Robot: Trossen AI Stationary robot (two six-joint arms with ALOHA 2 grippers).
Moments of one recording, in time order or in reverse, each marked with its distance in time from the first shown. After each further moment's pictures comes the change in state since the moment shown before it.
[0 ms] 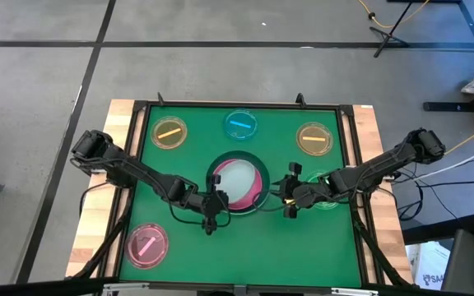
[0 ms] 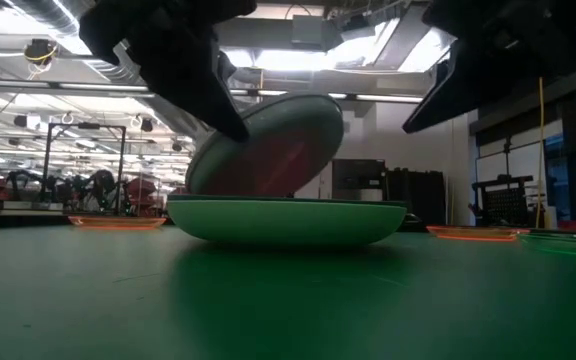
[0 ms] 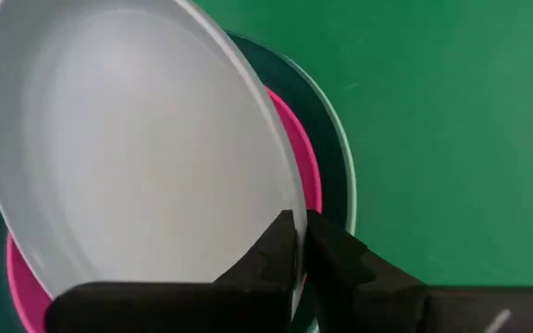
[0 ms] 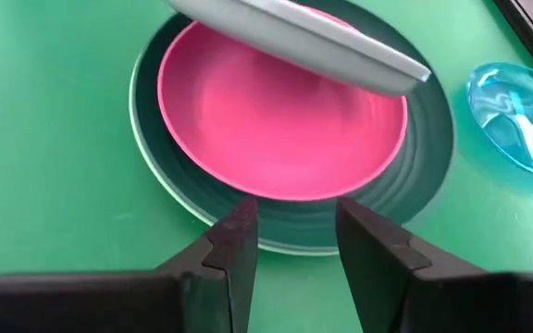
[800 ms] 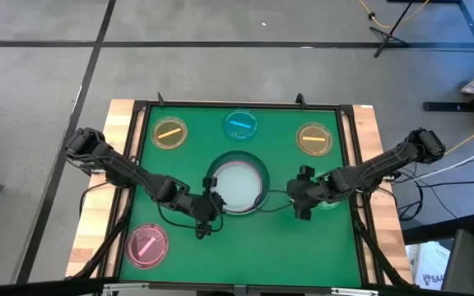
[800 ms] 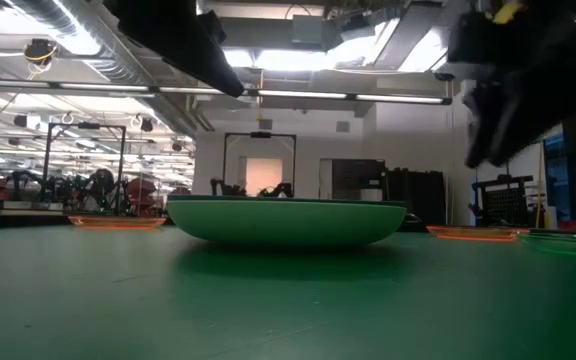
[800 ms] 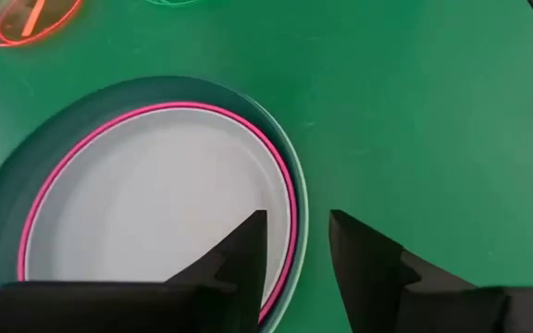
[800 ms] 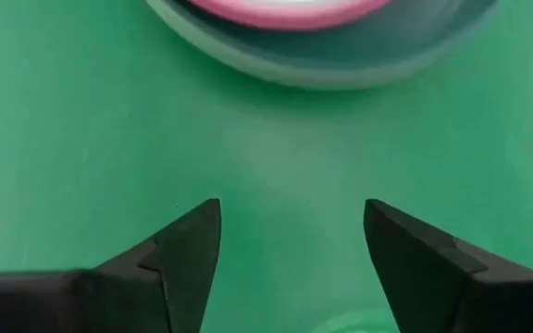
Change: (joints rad) left arm -0.056 -0.084 0.000 0.000 0.003 -0.020; right arm 0.002 0.000 0.083 -0.462 -0.207 0.226
